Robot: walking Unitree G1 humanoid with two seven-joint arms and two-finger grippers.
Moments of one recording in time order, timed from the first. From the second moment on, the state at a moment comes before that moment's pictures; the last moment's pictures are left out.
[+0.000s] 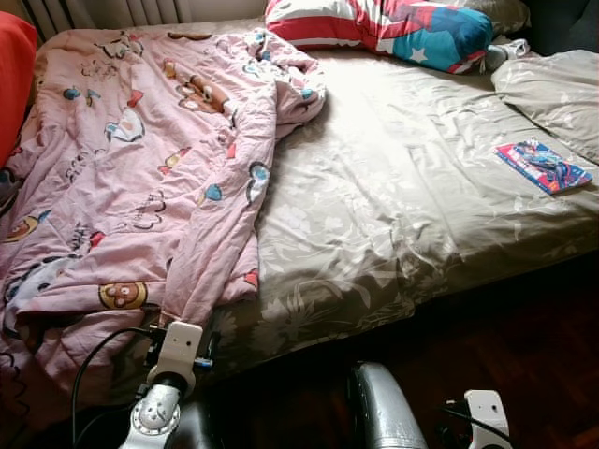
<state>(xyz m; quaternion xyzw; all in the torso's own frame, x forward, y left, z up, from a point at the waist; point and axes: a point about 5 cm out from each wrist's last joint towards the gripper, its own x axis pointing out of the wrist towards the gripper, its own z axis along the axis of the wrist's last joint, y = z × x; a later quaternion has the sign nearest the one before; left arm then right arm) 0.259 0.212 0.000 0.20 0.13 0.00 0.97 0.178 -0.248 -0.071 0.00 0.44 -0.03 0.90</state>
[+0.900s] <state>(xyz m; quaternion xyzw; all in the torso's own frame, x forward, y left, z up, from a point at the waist) 0.264 0.218 0.002 0.23 0.13 0.03 0.96 0.179 -0.248 -0.071 0.00 0.44 -0.03 0.90</state>
